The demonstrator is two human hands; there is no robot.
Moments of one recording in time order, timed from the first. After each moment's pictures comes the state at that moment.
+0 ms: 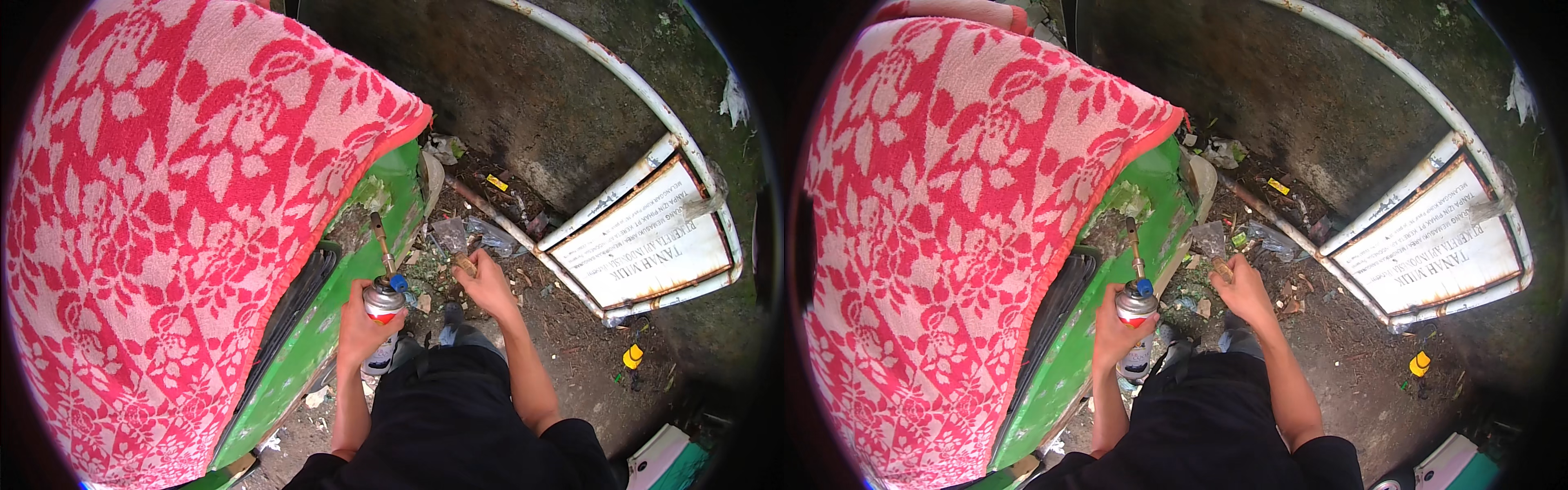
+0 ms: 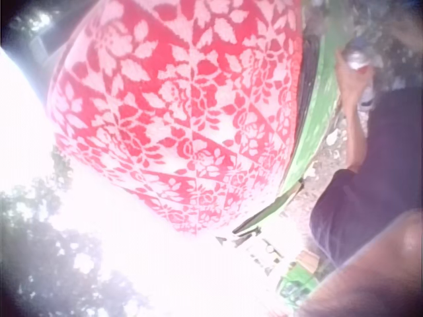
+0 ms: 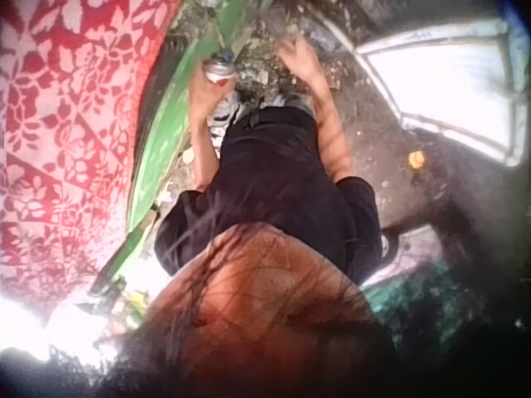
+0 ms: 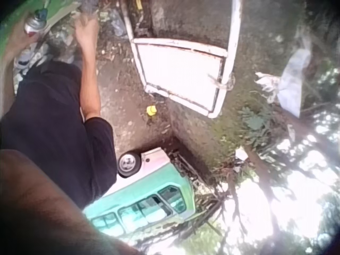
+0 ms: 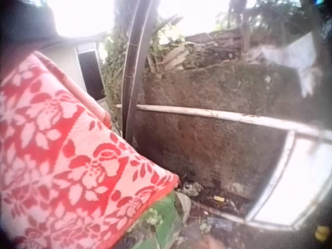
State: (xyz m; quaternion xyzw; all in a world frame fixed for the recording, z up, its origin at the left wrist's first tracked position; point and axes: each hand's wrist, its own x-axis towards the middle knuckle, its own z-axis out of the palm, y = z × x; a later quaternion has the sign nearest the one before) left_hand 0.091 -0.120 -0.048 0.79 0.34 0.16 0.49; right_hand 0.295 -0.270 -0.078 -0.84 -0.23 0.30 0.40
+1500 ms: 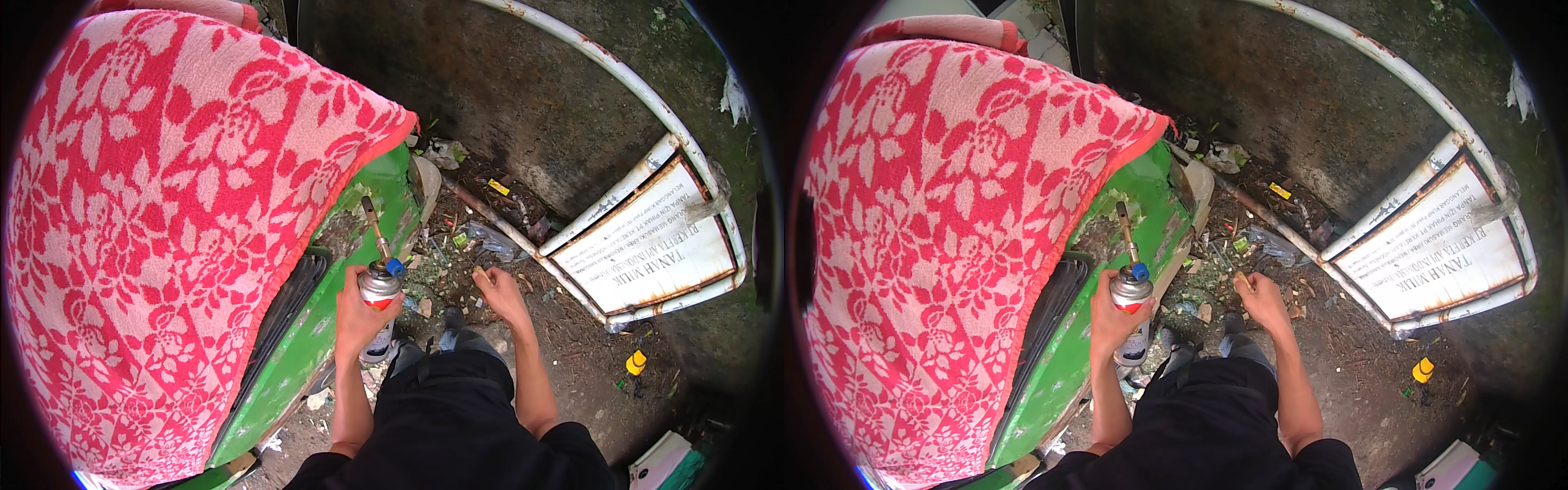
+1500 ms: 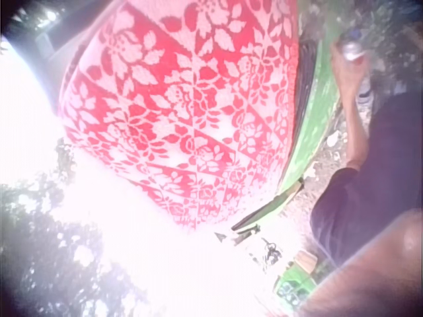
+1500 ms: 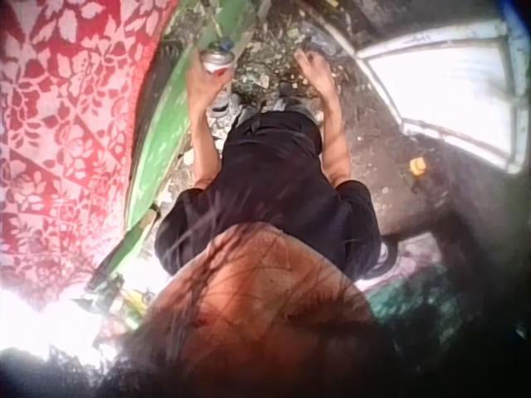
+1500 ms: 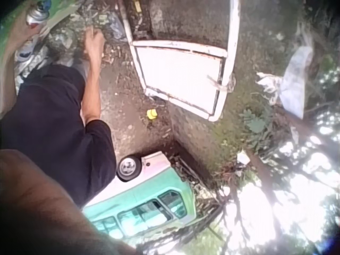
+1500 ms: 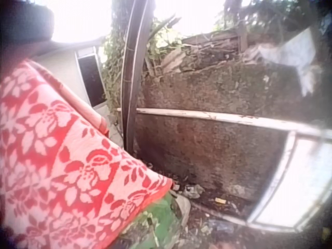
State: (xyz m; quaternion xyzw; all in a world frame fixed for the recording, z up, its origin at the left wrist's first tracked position) left_hand 0.130 -0.125 -0.032 0.80 0.35 0.18 0.45; right_hand 0.325 -0.324 -0.135 -0.83 -0.15 0.34 0.43
